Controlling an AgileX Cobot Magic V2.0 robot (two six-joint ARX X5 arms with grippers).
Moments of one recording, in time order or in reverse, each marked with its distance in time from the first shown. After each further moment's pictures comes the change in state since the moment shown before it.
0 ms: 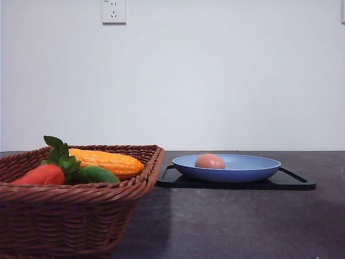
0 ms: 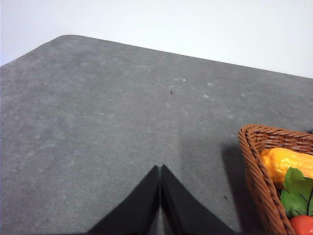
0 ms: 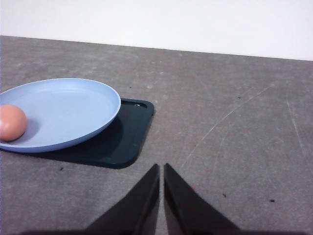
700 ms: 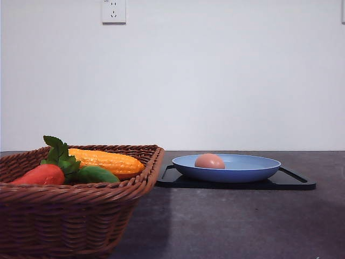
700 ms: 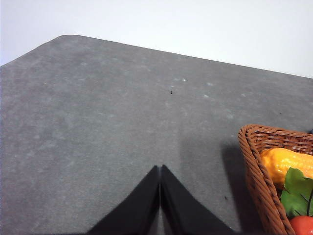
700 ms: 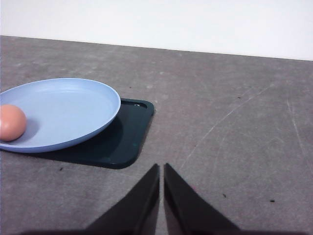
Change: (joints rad) left_arx 0.000 0.000 0.000 0.000 0.000 0.000; right_arx 0.000 0.000 0.000 0.000 0.000 0.000
